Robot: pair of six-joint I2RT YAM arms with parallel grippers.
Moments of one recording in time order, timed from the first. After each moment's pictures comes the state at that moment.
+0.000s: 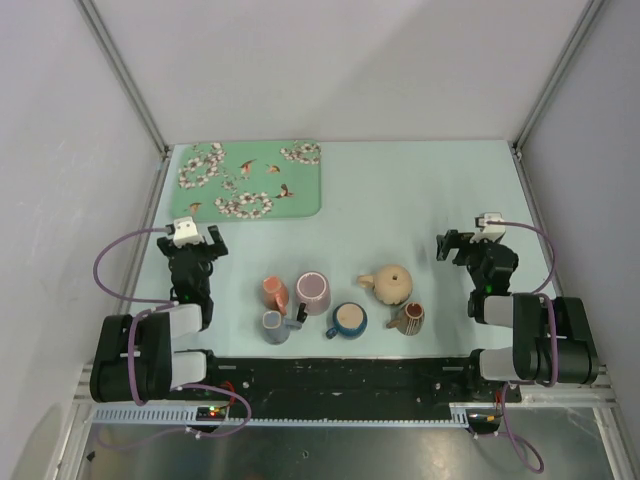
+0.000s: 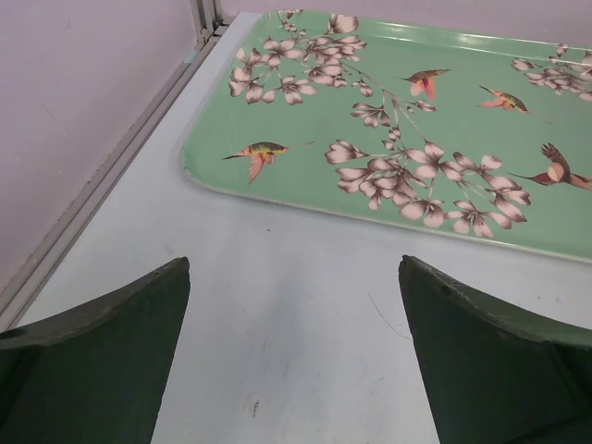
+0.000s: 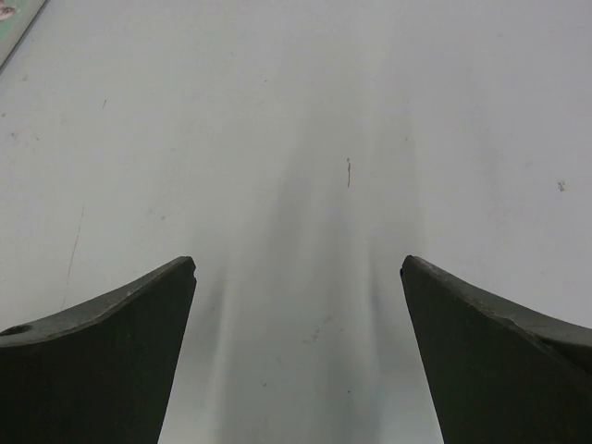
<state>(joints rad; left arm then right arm) 0.05 1.26 0.18 1.01 -0.20 -0.03 -0.08 1.37 0.23 0.97 -0.21 0.08</state>
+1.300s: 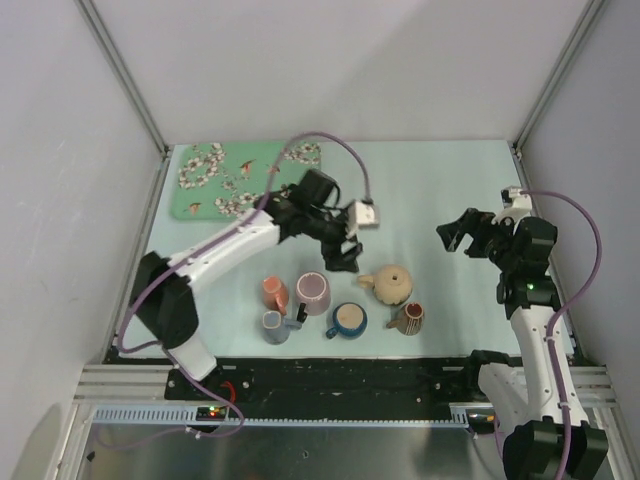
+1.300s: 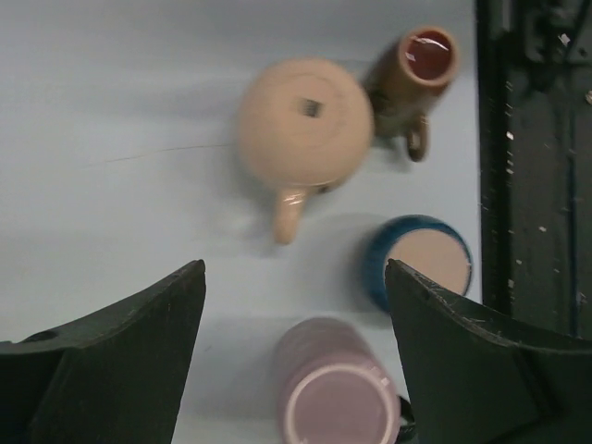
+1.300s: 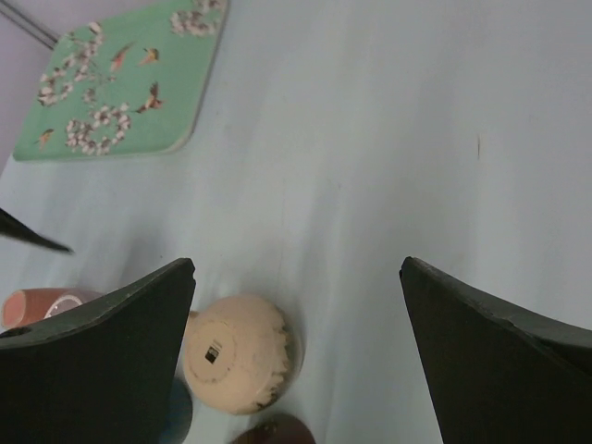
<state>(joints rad) -0.68 1.62 1.43 -0.63 0.65 0.55 -0.11 0.79 0.68 -0.17 -0.48 0.27</state>
